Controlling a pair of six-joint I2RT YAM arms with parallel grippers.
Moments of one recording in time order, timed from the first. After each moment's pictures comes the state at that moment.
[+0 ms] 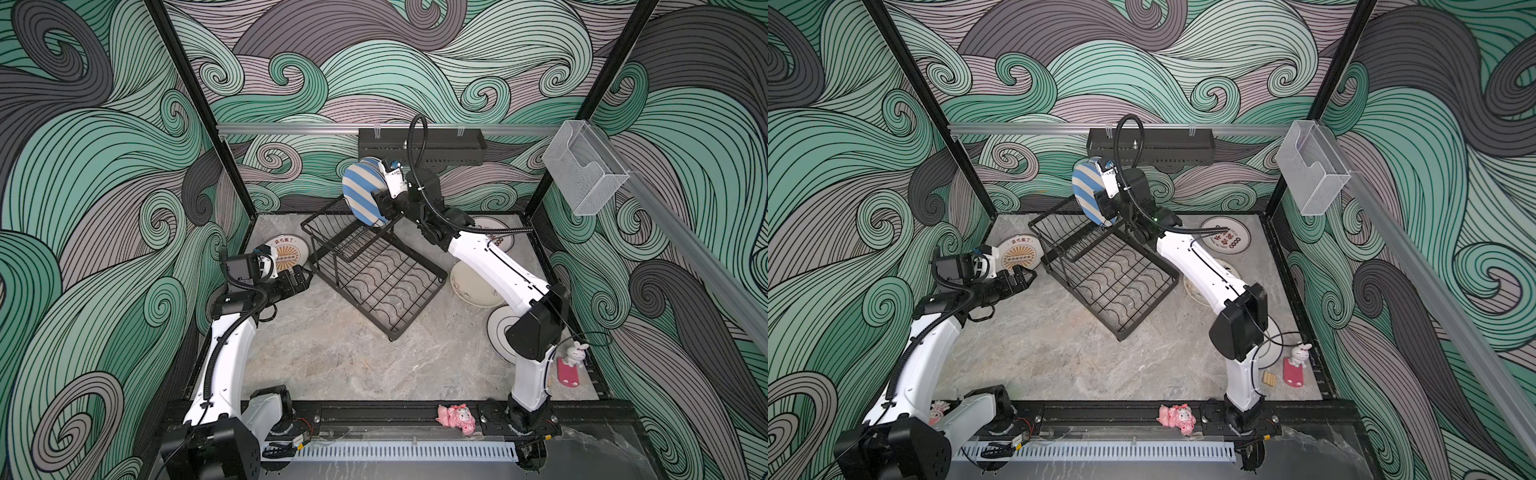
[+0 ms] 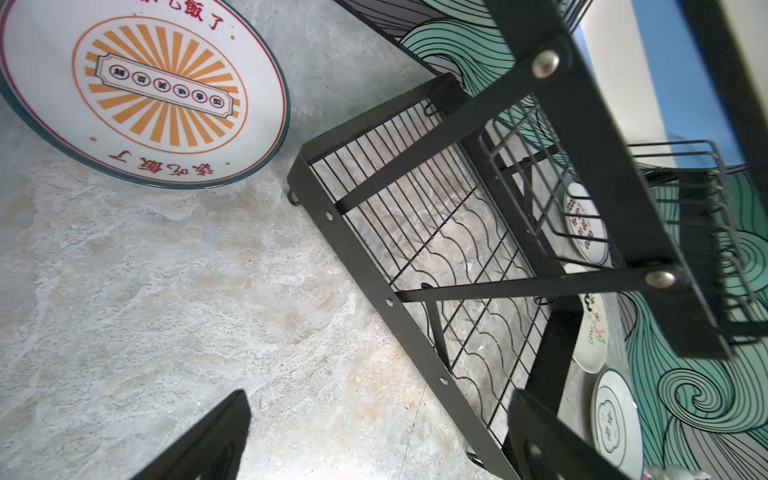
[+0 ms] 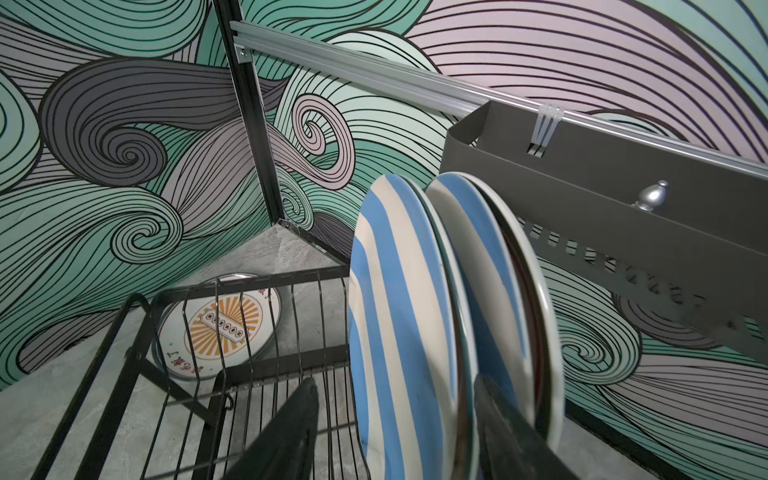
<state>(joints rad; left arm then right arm) 0.20 1.04 0.88 -0.65 0.45 -0.29 0.66 1.88 1.98 -0.34 0.08 -0.09</state>
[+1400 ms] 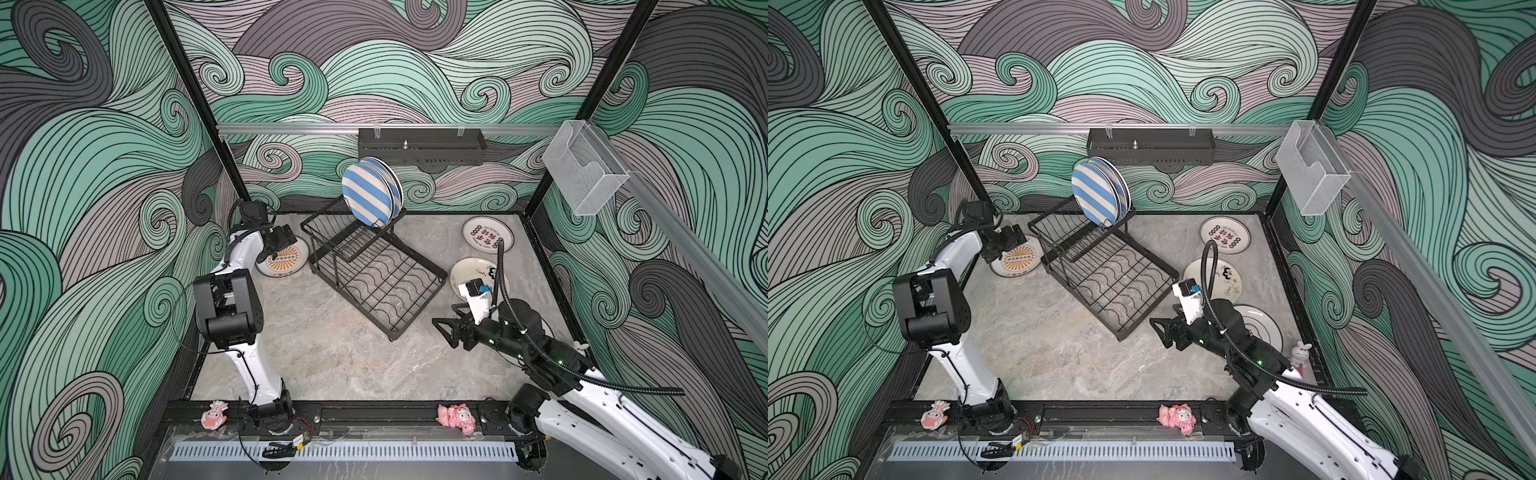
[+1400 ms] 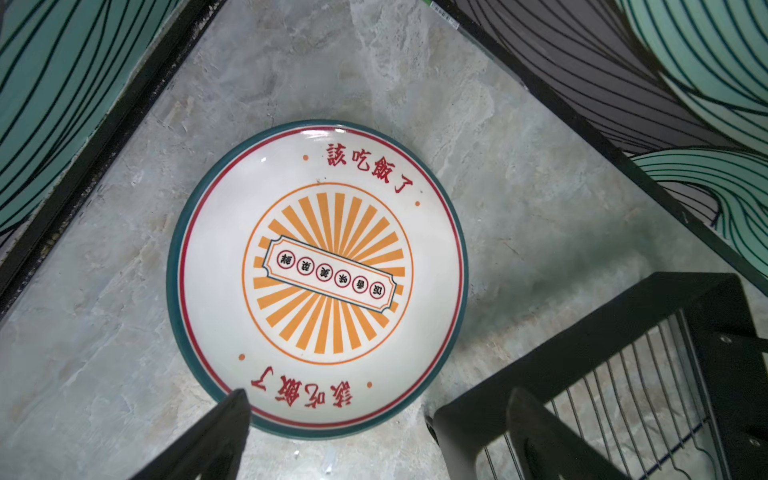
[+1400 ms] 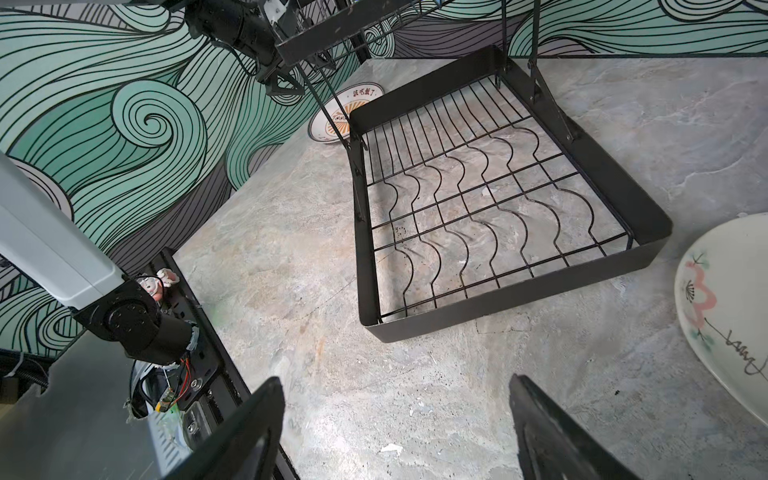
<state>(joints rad) 0.21 1.92 1.57 -0.65 0.07 -0.38 0.72 0.63 0.61 -0.44 -0.15 0.30</state>
